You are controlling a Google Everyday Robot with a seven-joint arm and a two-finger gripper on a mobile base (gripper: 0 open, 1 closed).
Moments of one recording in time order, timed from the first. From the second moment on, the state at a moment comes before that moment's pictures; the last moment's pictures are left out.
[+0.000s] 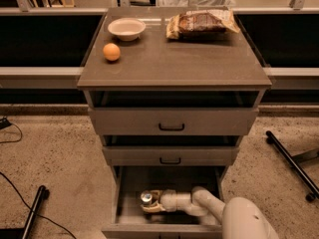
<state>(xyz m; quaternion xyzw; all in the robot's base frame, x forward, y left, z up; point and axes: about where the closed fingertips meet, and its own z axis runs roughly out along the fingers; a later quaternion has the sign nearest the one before) 0.534 0.056 0.221 -0.48 0.53 0.49 0.50</state>
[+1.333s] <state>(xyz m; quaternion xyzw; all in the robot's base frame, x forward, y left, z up) 0.528 0.059 0.204 -0.49 0.53 0.48 0.49</state>
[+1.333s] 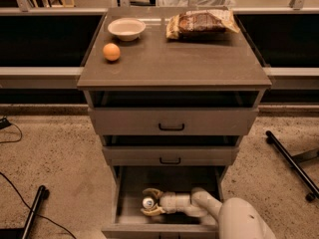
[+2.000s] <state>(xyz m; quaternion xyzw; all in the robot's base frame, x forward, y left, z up) 0.526 0.061 0.207 -0.49 0.53 0.49 0.48</state>
